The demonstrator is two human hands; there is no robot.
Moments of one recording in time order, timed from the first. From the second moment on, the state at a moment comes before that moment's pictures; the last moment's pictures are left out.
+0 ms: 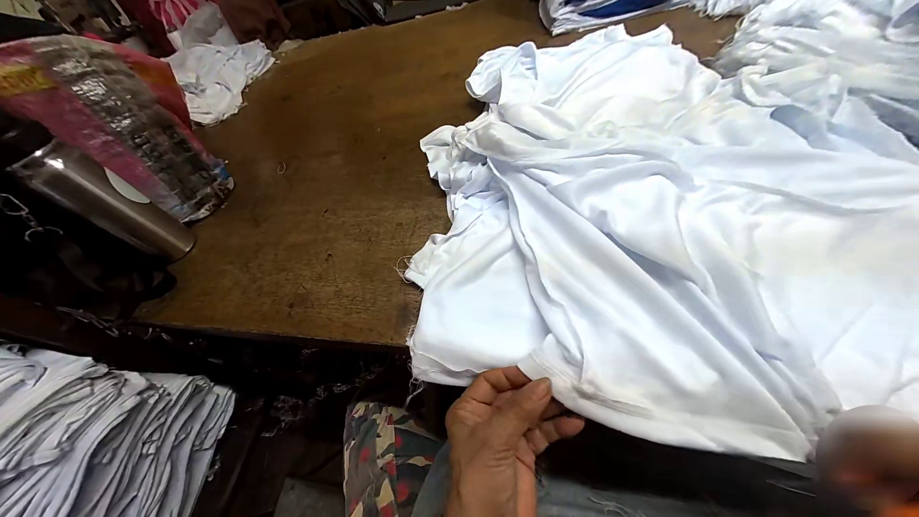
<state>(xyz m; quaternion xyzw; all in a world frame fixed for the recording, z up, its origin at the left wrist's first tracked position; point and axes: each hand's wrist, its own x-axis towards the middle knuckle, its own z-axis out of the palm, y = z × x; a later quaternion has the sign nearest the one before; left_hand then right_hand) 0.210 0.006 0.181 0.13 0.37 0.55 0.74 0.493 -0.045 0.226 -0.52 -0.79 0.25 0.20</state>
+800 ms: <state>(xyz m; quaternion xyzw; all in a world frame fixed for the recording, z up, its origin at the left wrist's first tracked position) 0.203 -0.014 0.180 0.32 0.33 0.58 0.67 0.381 -0.044 0.193 -0.45 -0.82 0.08 0.33</state>
